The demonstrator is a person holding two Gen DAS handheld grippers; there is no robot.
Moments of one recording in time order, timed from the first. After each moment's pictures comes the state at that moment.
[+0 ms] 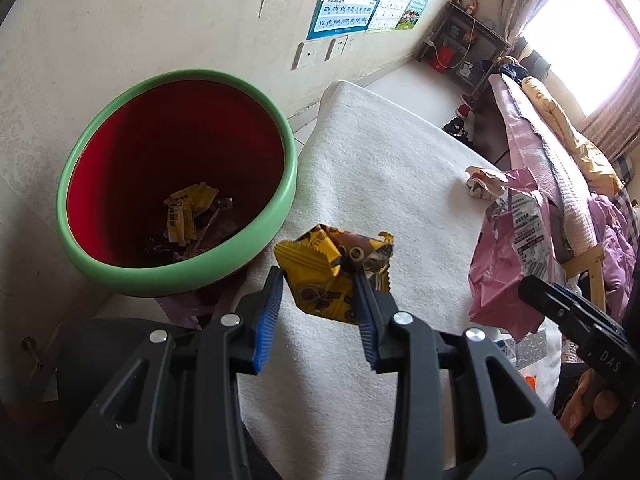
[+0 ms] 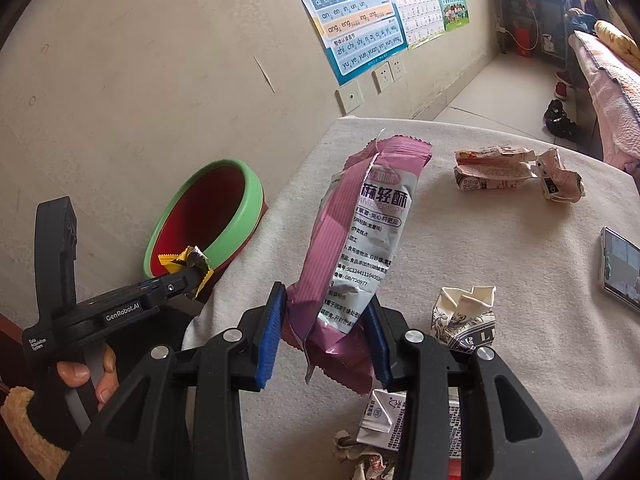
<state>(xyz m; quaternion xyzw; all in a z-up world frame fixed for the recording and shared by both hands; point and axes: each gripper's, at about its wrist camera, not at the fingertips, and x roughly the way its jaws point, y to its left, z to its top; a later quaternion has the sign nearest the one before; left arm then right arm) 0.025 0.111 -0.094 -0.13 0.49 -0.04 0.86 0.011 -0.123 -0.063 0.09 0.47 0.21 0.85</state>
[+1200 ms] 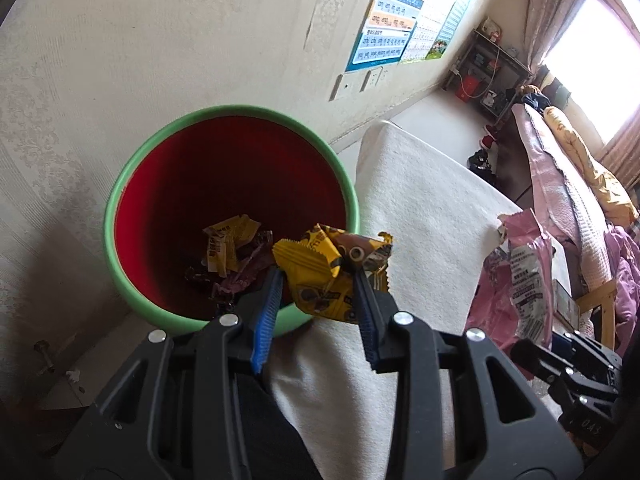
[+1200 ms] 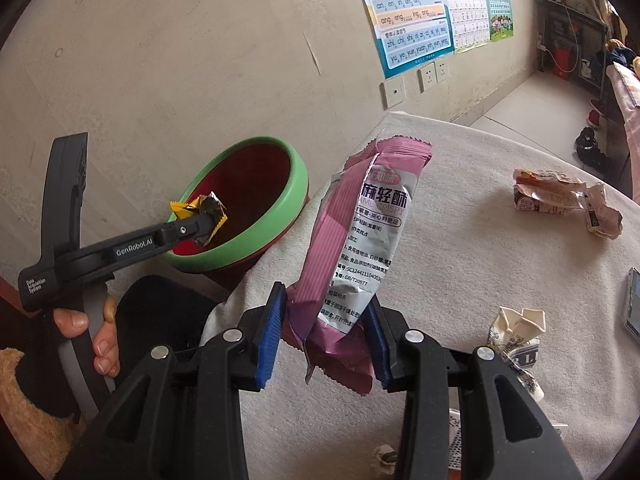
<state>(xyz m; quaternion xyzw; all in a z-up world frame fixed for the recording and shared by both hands) 0.035 0.159 -0.079 -0.14 0.46 0.02 0.88 0.013 -0.065 -0.065 0.03 0.47 0.28 0.84</state>
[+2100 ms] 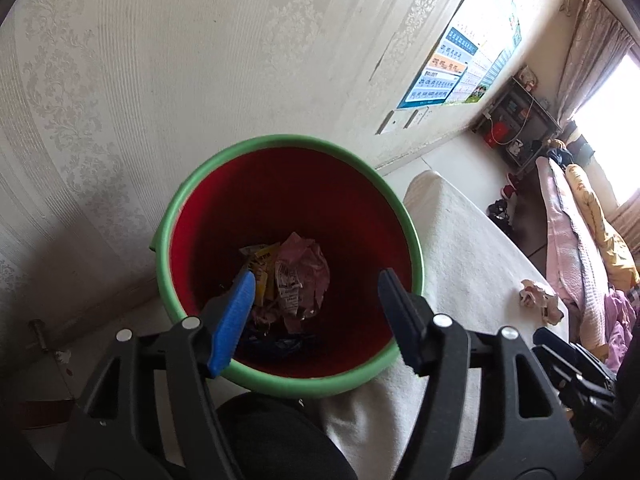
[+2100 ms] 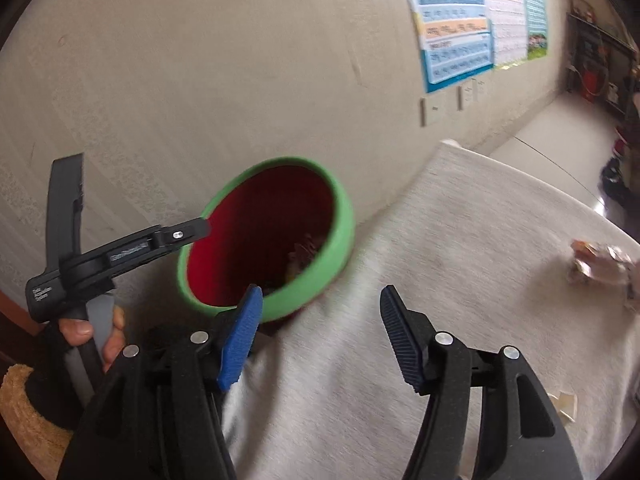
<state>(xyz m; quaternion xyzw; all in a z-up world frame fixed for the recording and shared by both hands) 0.044 0.218 -0.076 -0.21 0.43 0.07 0.88 0.061 -0.051 -0.056 0.03 0.47 0.25 0.85</state>
